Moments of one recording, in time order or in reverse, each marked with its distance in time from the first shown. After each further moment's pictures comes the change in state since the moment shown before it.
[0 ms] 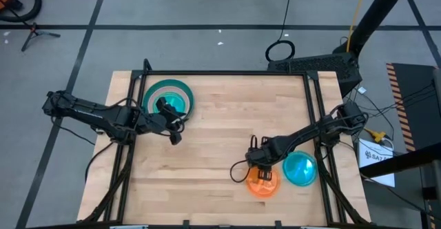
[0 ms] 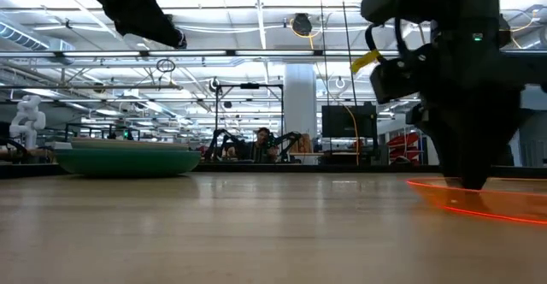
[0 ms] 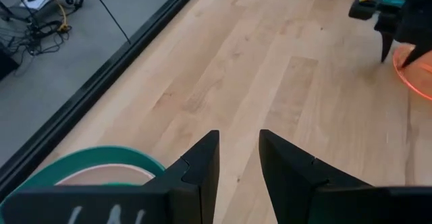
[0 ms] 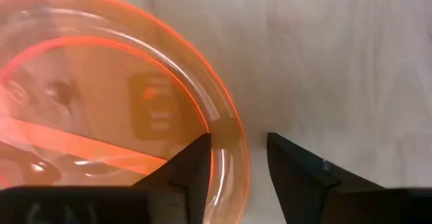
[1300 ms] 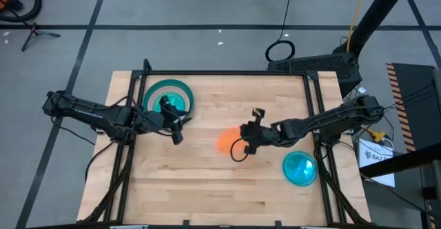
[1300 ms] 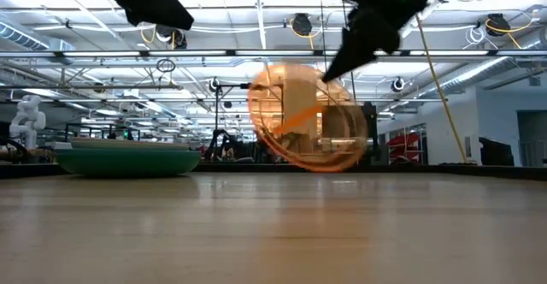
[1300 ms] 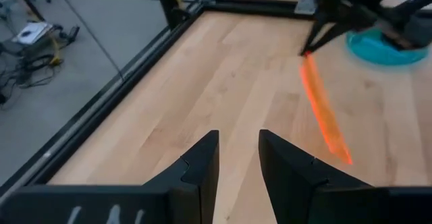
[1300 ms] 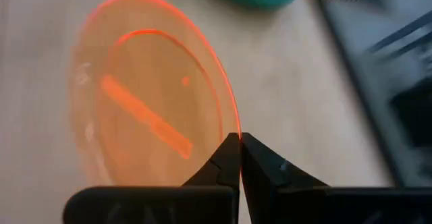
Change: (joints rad) left arm 0.000 0.000 0.000 0.149 0.005 0.099; right arm -0.112 -0.234 0.007 0.337 0.602 -0.442
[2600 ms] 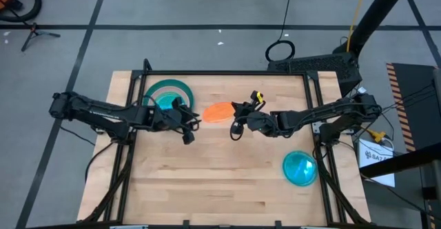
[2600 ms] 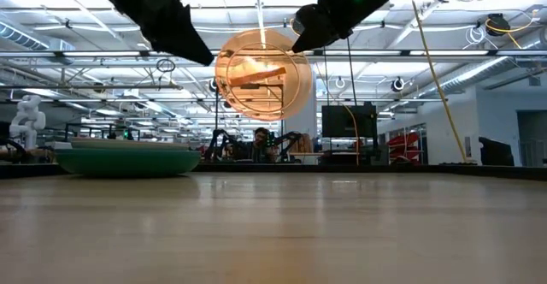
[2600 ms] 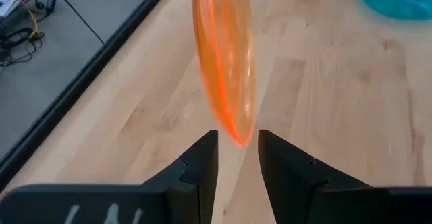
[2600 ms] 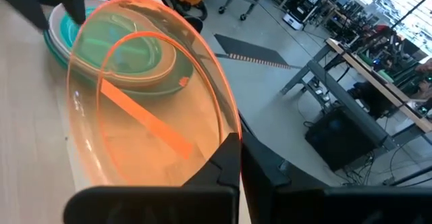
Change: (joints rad) left arm 0.116 0.187 0.000 0.090 0.152 0.051; right arm -0.111 0.025 0.000 0.440 0.240 -0.250
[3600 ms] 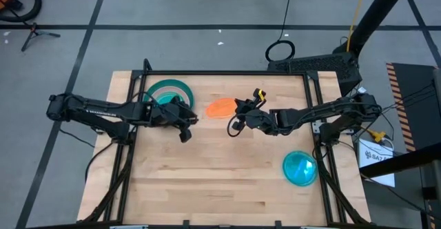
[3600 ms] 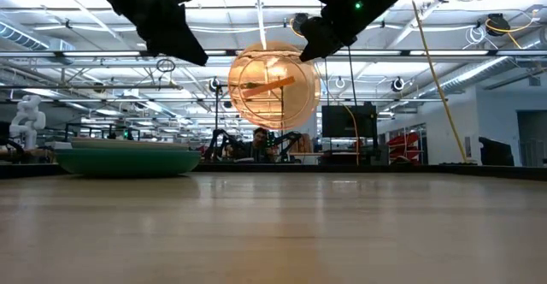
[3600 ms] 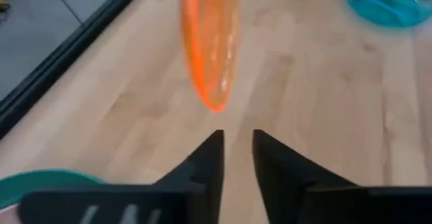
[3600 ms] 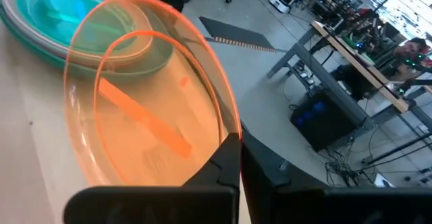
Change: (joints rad) left arm 0.066 -0.048 0.000 -0.066 0.129 -0.056; right arm -0.027 0.000 0.000 -0.071 0.048 0.040
